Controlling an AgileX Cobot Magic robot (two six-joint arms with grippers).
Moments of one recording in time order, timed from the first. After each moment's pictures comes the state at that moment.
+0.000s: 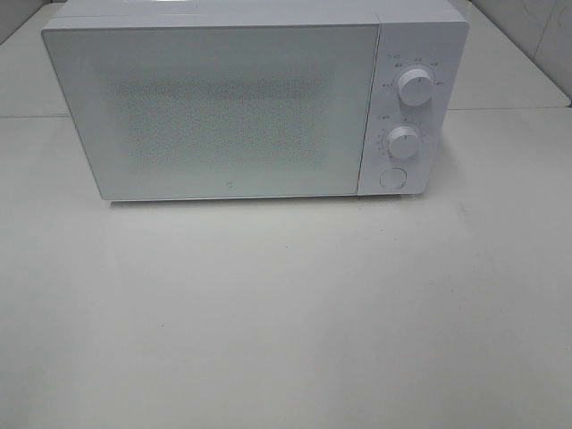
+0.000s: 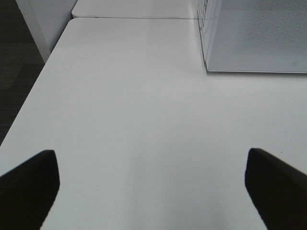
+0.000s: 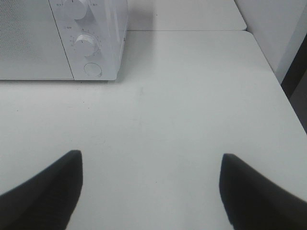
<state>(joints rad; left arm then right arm) 0.07 0.00 -0.52 -0.03 1.08 0.05 0.14 0.00 -0.50 -0.15 0.97 0.22</state>
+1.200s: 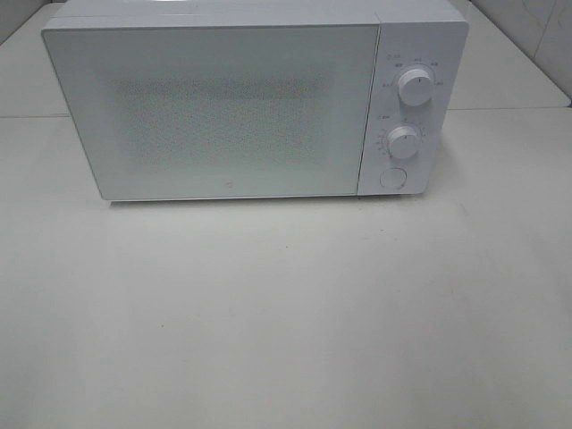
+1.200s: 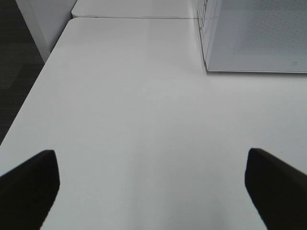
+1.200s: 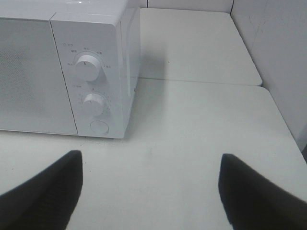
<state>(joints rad) 0.07 0.00 -0.52 -0.03 1.08 0.05 0.14 0.41 -0.46 -0.18 0.41 0.22</state>
